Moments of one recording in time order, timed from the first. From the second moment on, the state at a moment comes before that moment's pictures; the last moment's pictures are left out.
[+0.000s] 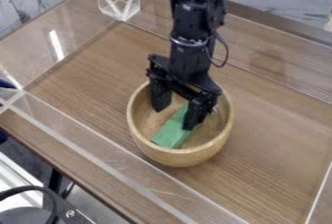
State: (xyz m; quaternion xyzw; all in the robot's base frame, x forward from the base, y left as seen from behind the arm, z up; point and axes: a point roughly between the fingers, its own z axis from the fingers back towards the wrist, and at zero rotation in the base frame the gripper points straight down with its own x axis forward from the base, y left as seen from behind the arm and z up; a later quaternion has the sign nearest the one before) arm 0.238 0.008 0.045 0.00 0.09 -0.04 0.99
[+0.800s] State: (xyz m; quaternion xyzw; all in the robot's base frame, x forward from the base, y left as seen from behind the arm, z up) arm 0.242 0.005 0.029 0.00 0.10 -0.05 0.99
